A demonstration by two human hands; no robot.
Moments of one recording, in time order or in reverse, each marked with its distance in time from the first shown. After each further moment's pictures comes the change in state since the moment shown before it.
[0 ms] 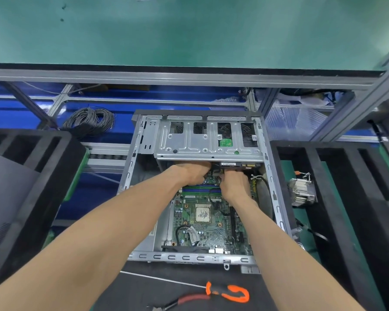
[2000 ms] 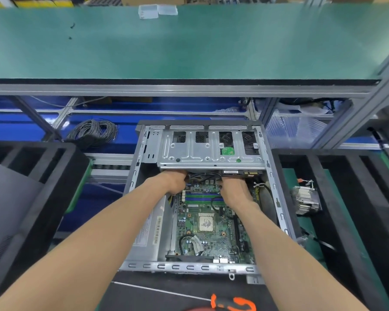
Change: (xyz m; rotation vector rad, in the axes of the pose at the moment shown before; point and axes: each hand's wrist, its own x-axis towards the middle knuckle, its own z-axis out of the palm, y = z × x) left_hand -0.038 -0.037 -0.001 -0.194 -0.039 -0.308; right_hand 0.014 -0.003 0.003 -0.016 -0.051 -0.098
